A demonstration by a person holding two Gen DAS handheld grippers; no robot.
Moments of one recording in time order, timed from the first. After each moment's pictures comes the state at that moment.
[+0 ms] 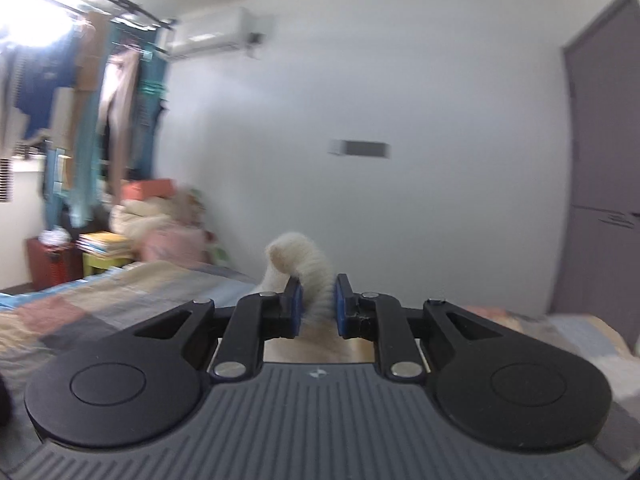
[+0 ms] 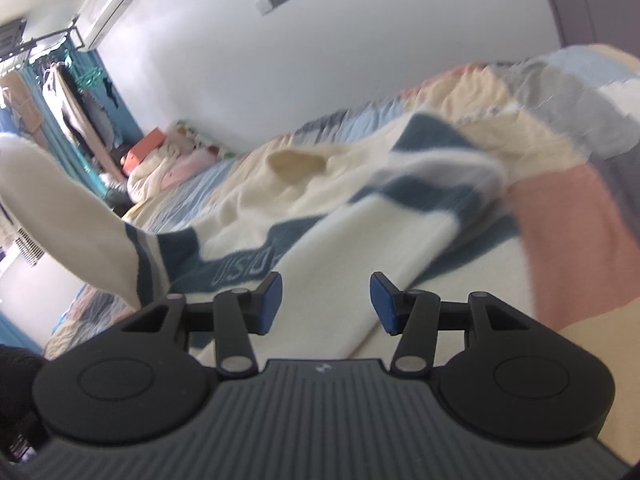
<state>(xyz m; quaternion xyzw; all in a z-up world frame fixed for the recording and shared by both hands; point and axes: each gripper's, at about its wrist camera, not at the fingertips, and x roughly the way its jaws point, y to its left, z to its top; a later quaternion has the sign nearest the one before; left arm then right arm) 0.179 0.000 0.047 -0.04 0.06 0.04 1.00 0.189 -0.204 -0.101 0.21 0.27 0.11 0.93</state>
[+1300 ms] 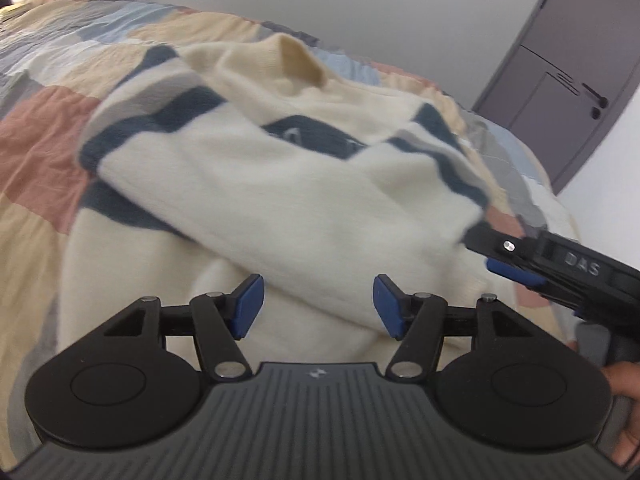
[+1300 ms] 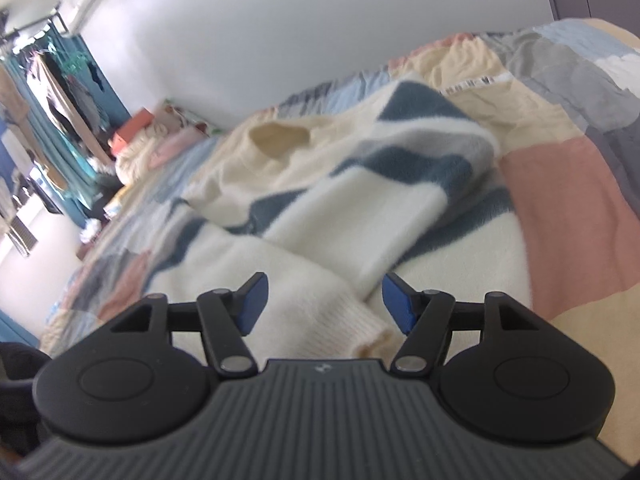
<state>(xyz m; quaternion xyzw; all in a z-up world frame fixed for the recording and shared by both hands) 0.250 0.042 -0.133 -0.13 0.40 -0.11 0.90 0.209 -0.203 -0.122 0.20 0.33 0.11 0.92</state>
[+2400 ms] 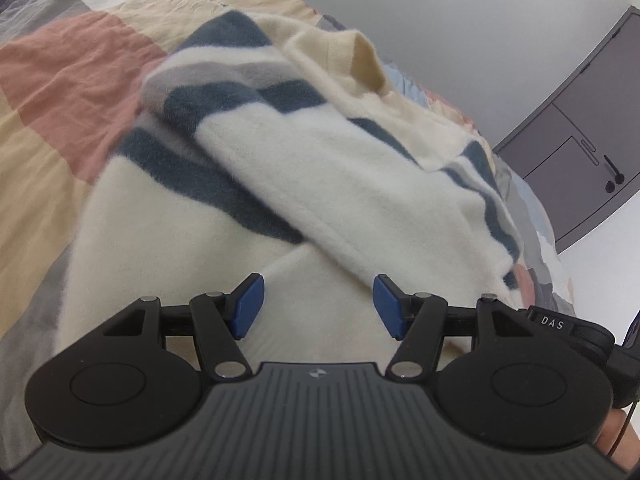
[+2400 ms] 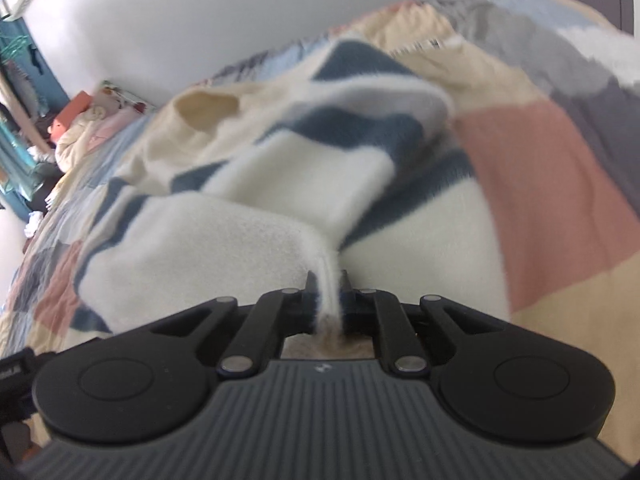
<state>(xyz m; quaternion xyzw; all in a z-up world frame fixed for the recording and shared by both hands) 0.270 0.092 -0.171 -0.25 0.40 -0.09 0.88 0.234 -0.204 -0.155 0.18 0.38 0.03 0.91</state>
